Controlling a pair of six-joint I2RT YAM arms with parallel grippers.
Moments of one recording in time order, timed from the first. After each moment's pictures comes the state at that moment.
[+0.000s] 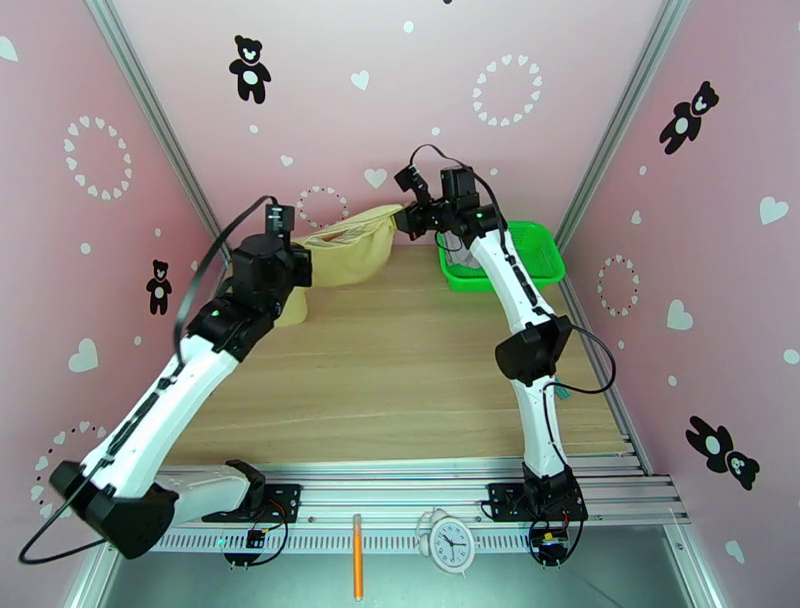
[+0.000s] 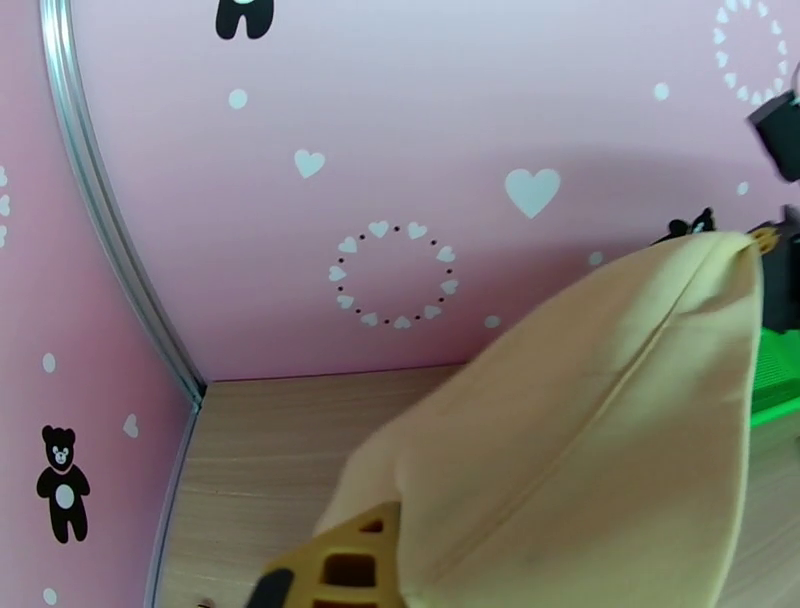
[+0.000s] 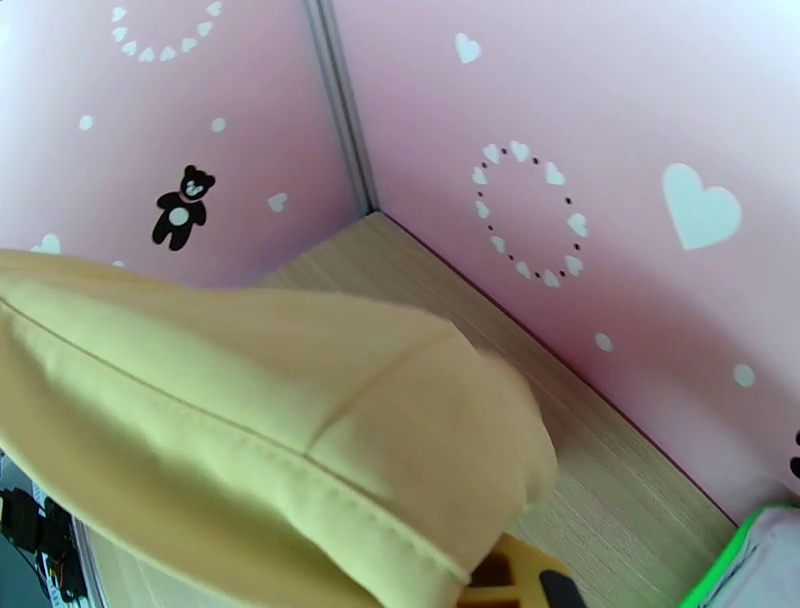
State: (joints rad) left arm -0.47 1.16 1.39 -0.47 -0.36 -0.08; right arm 0.39 2.28 2.59 -0.79 -0.65 -0.20
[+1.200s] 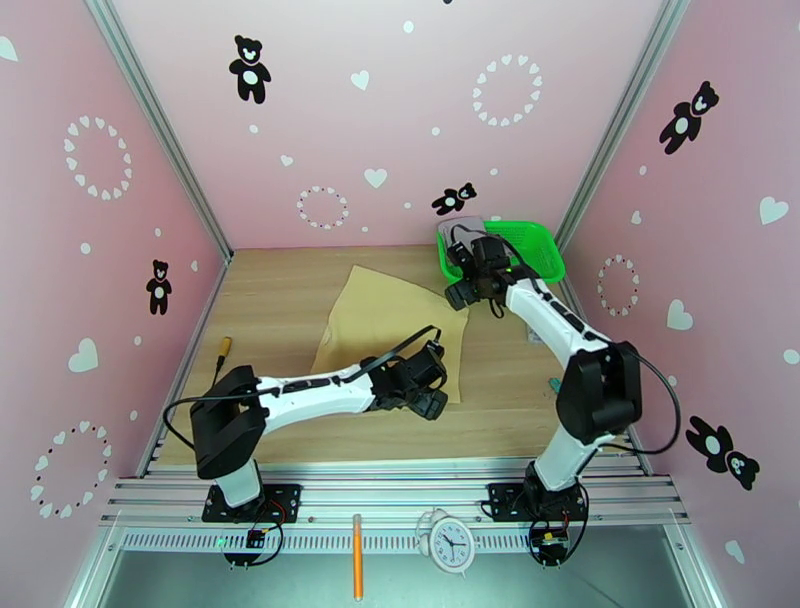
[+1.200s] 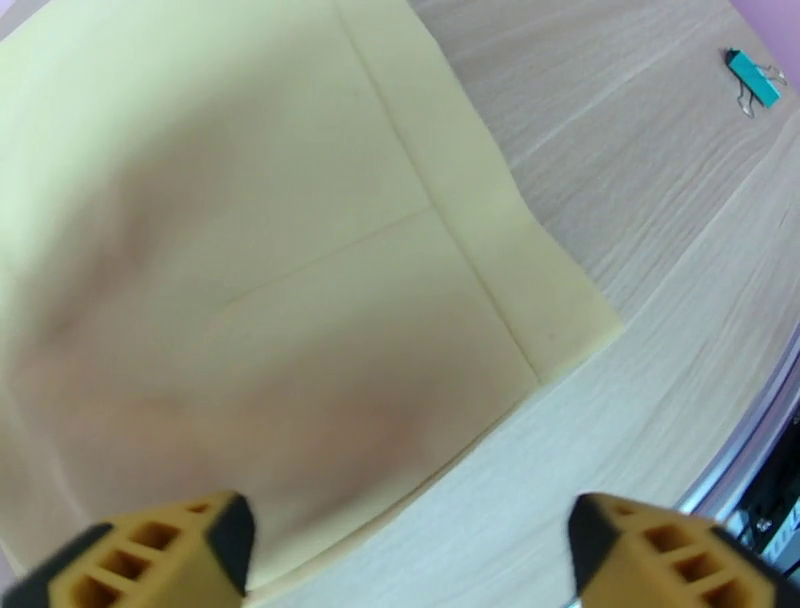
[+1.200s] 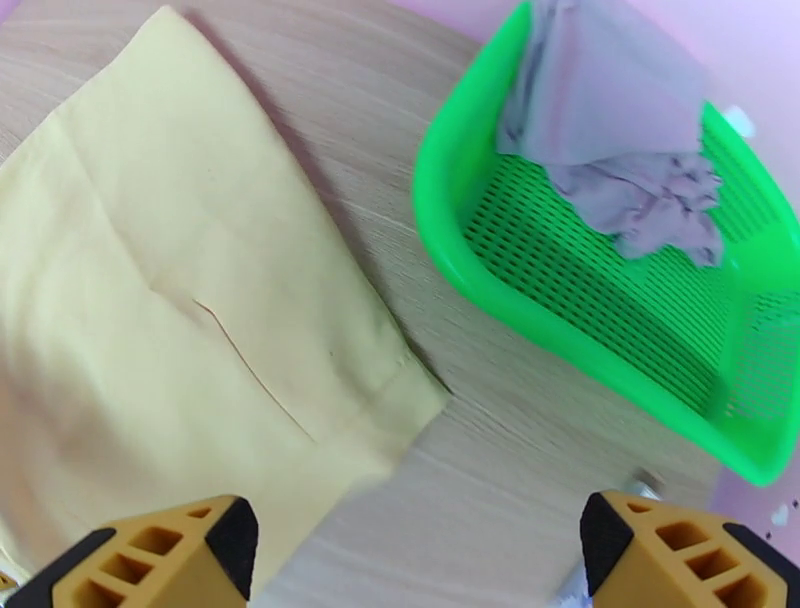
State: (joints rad) left arm -1.11 1.71 1.24 -0.56 -0.16 -0.47; right arm 0.28 1.64 1.44 -0.66 0.07 -0.27
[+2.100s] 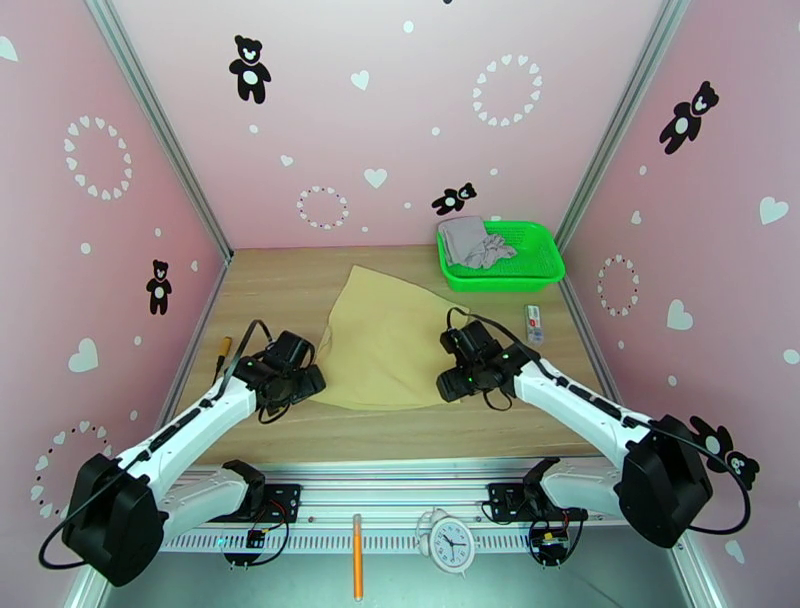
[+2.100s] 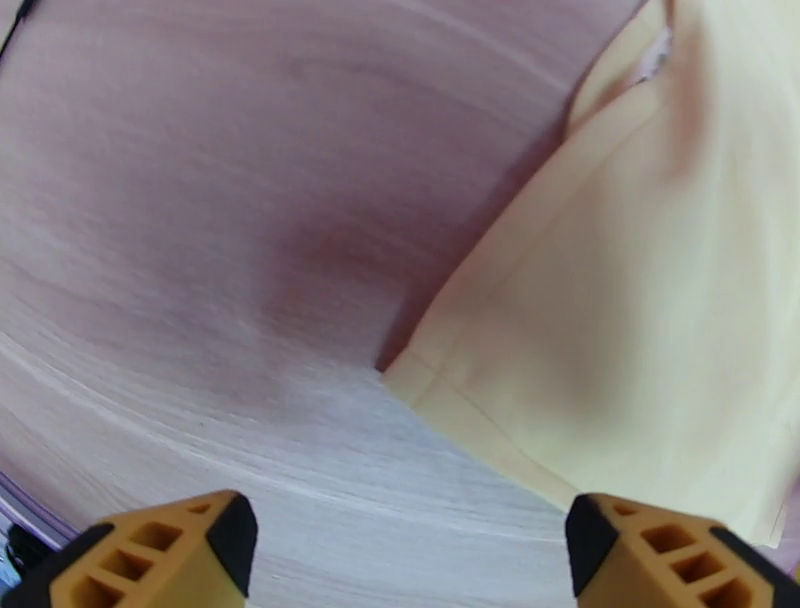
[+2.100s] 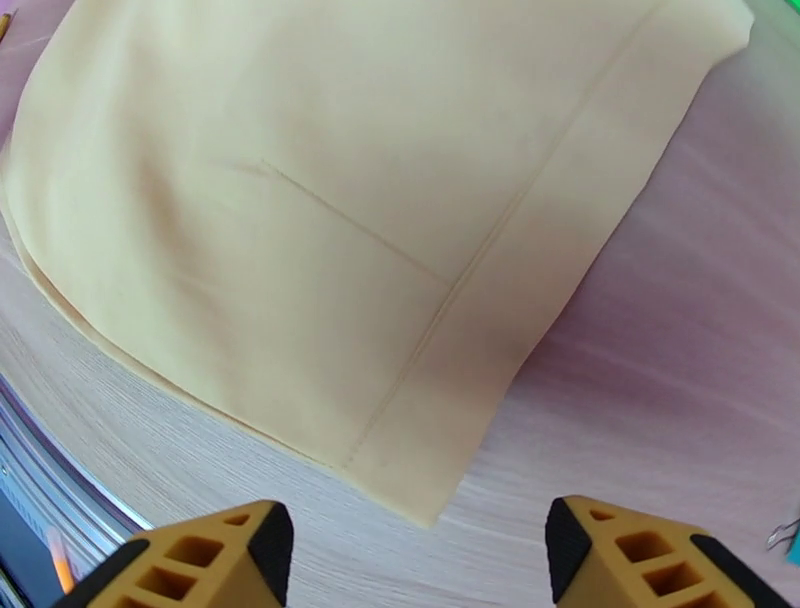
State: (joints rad) left arm -0.41 1.14 0.68 -0.80 -0.08 -0.92; right arm 0.60 1.27 0.78 -0.71 -0.04 0.23
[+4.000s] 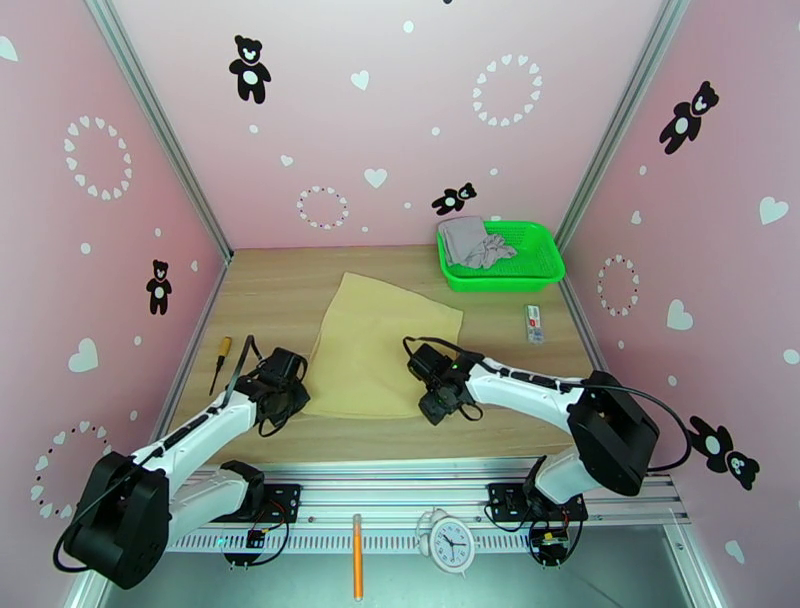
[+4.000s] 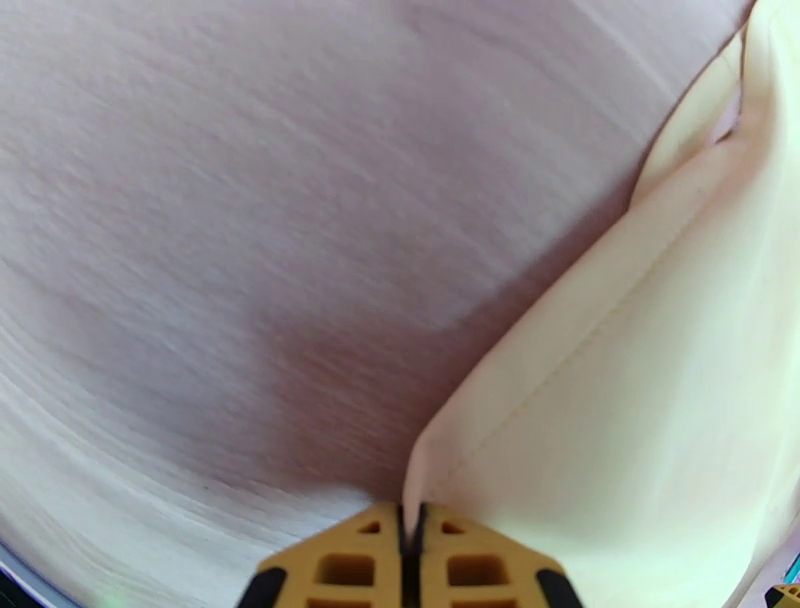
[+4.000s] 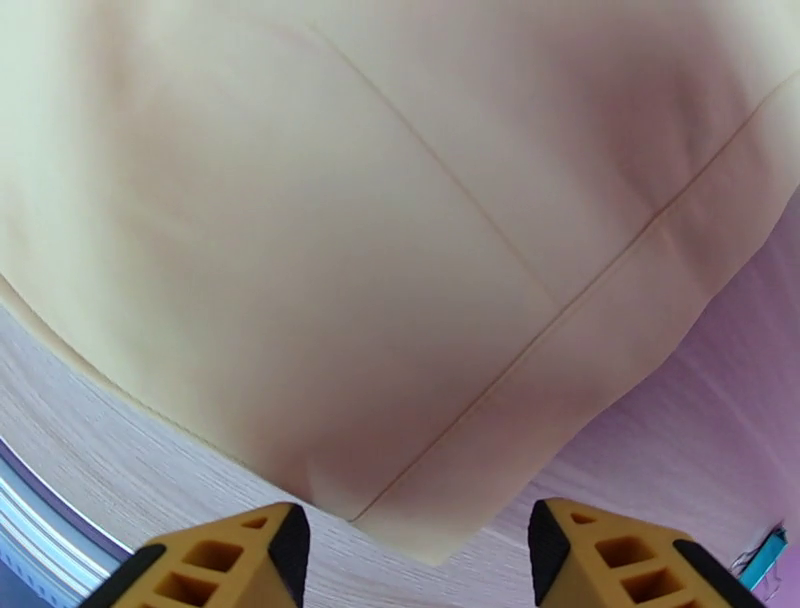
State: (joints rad) left arm -0.35 1.14 0.55 -0.63 -0.11 -0.97; right arm 0.86 1.52 0.90 -0.77 0.15 0.11
